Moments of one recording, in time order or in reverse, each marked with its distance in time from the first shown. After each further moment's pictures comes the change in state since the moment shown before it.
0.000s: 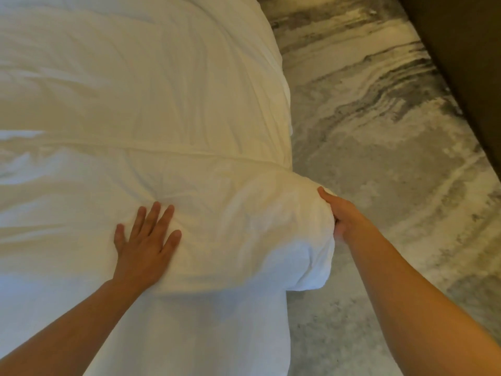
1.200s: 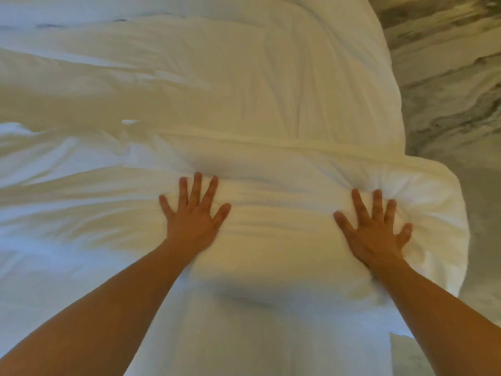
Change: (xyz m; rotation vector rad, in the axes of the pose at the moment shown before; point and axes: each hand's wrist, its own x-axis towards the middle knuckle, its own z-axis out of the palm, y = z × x) left_hand 0.089 -0.117 -0.037 0.148 0.057 -0.179; right_hand 0.056 0.055 0.165 -1.422 0.221 -0.516
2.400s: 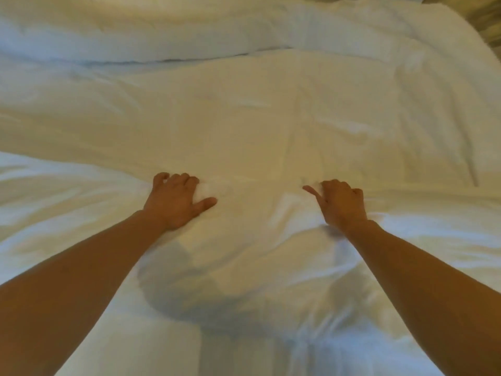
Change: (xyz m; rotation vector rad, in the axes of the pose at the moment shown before) left_hand 0.202 -0.491 -0.143 0.219 -0.040 0.267; right_hand 0.001 -0.562 0.019 -0.083 0.137 -0.272
